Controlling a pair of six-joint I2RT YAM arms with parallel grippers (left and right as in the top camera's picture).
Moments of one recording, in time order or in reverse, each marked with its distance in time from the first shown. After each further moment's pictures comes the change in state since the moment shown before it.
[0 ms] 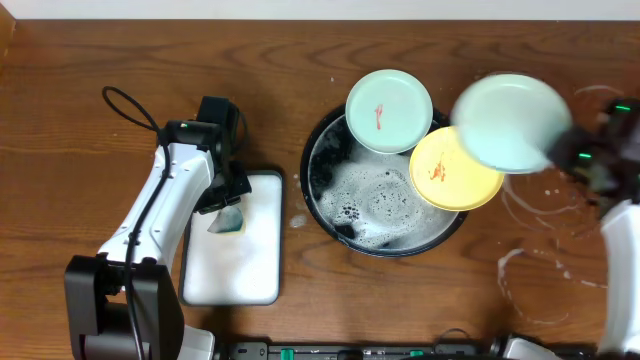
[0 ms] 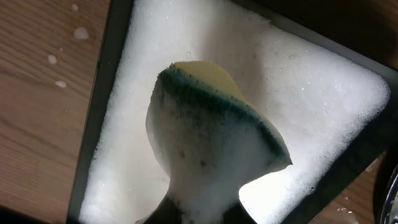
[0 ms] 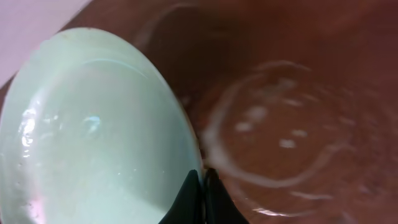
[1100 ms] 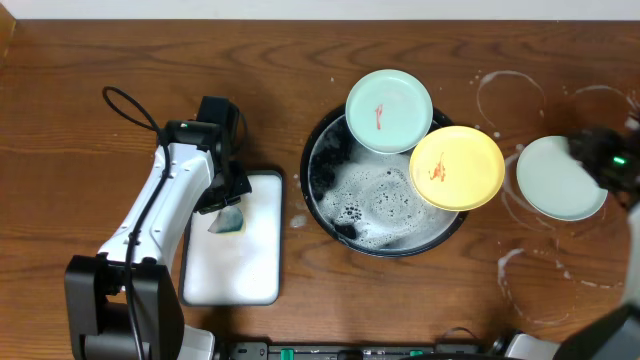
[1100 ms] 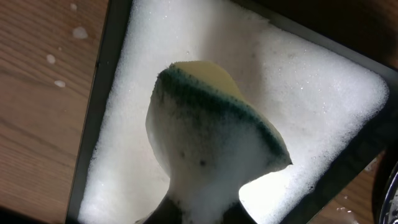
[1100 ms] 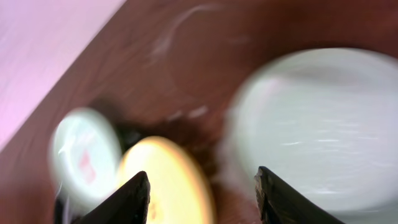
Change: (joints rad) left arm 0.000 0.000 0.000 0.000 0.003 0.000; right arm -0.143 0.106 -0.005 0.088 -0.302 -0.100
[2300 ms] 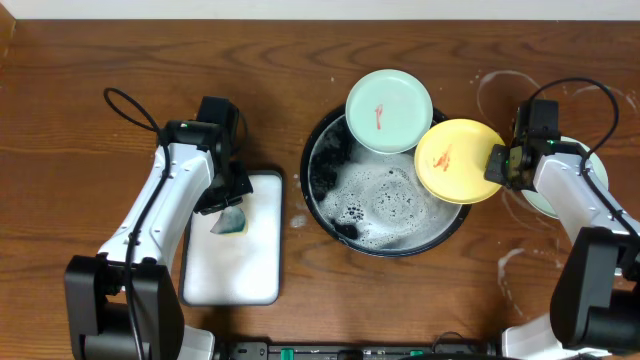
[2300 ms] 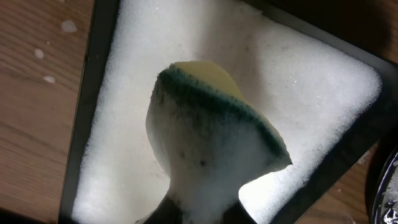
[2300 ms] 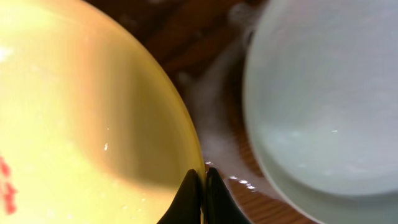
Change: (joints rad) left arm 0.000 0.000 0.000 -0.005 0.027 0.000; right arm 0.404 0.263 -0.080 0.030 0.563 -0.045
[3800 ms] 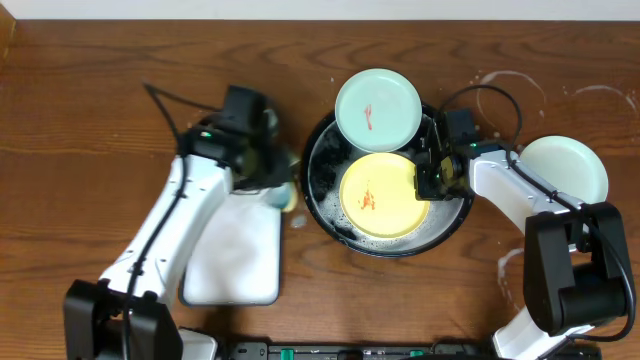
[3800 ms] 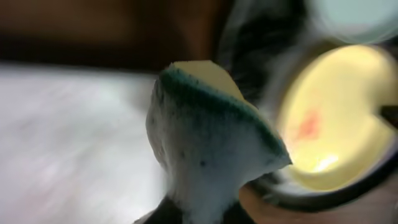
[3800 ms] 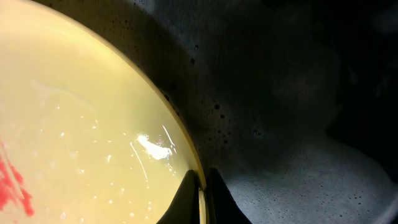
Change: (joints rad) left arm -0.161 -0.079 0.019 0.249 0.273 0.130; right arm 0.316 0.106 0.001 -0.033 -0.244 -0.014
